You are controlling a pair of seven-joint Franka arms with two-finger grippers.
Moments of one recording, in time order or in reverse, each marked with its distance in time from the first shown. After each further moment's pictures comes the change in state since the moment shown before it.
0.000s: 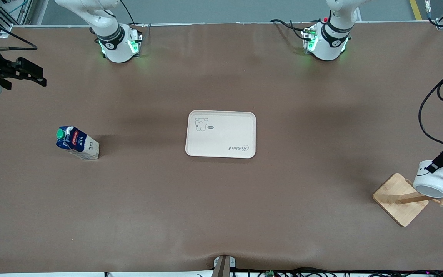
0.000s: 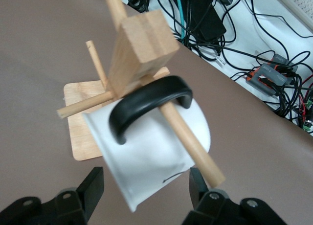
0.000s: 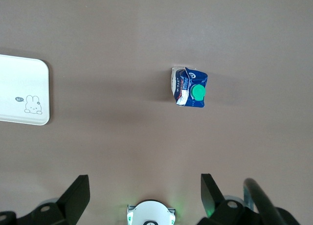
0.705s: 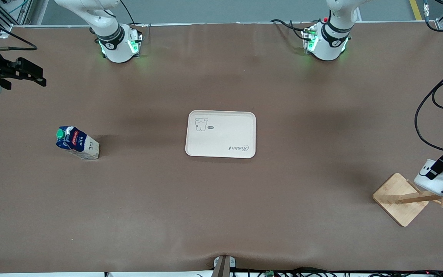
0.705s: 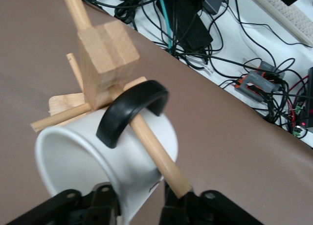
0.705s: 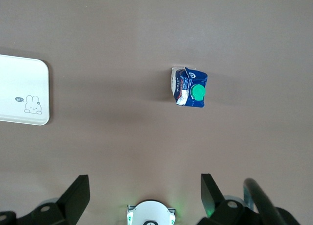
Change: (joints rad) left arm -0.008 0.020 -0.028 0.032 0.000 0.030 0.000; right arm 0.000 0.000 0.000 0.000 0.000 0.000 0.000
